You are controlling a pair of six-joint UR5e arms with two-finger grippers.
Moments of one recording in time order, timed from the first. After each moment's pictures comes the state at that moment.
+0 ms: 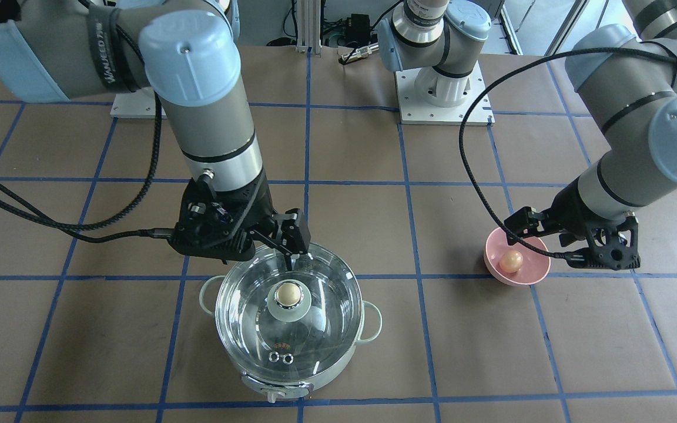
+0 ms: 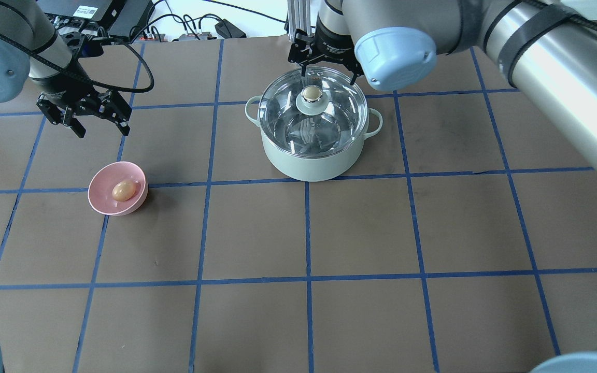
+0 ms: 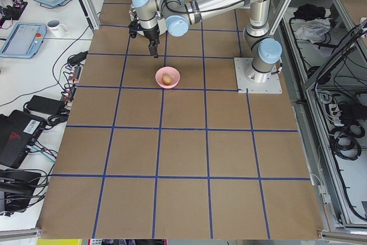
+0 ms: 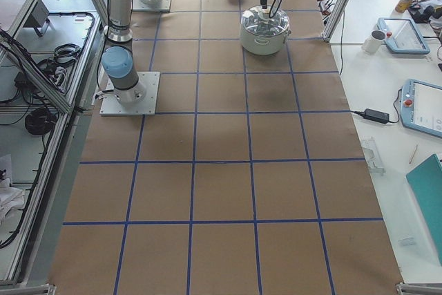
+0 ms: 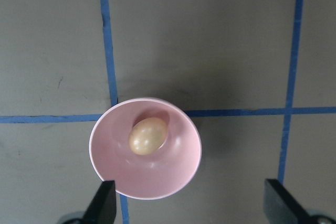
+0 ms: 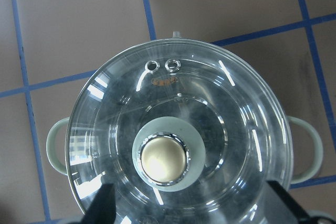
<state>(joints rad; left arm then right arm) -1.31 -1.84 -1.56 -1.43 1.60 0.27 1.84 -1.21 1.38 -2.00 -1.53 0.47</state>
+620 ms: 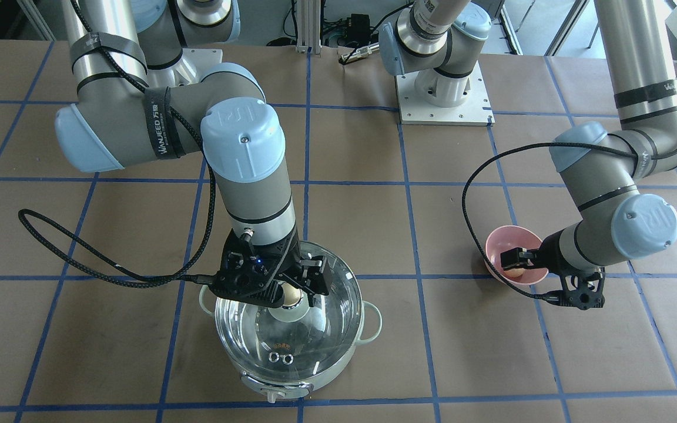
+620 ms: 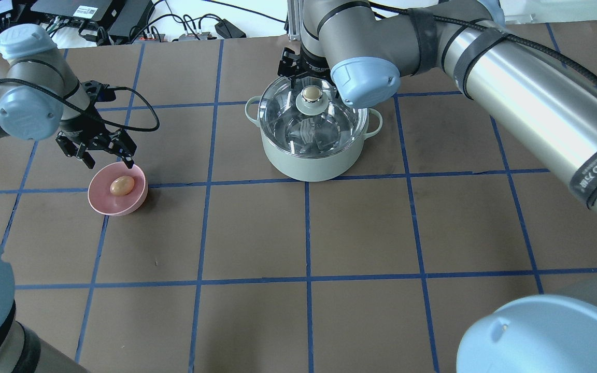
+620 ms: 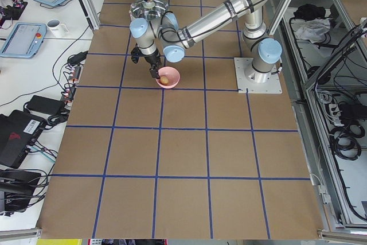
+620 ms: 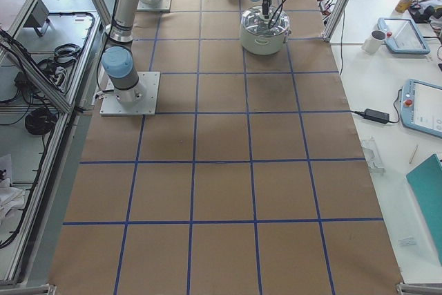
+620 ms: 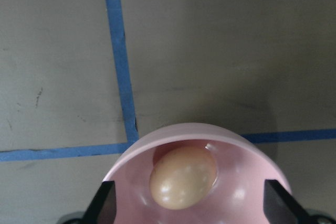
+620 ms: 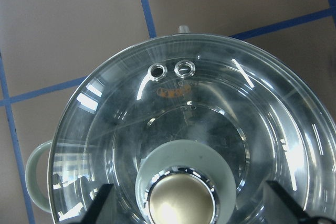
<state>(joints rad) -1.26 -1.99 -1.70 -1.22 1.65 0.36 1.86 -1.10 1.38 -2.10 -1.55 0.54</state>
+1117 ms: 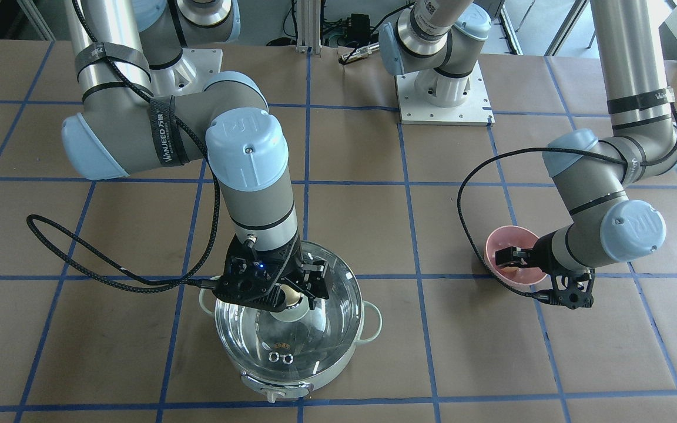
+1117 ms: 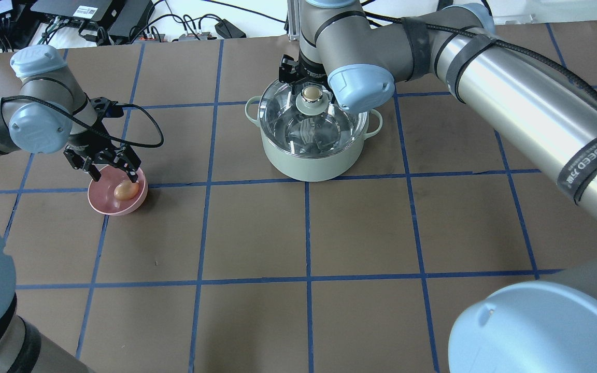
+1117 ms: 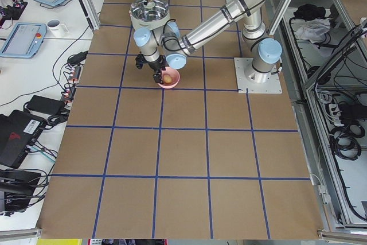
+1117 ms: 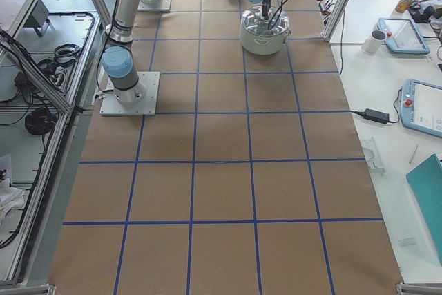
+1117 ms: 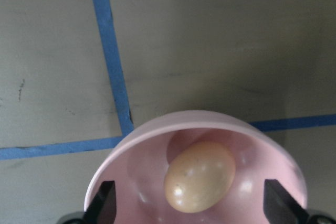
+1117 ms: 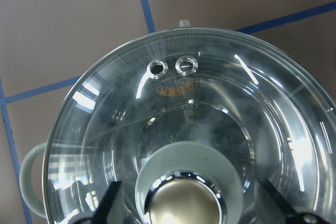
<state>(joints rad) -1.25 -2.00 -1.73 -1.22 1.66 0.40 1.87 -1.08 1.39 -2.11 -1.55 0.55</state>
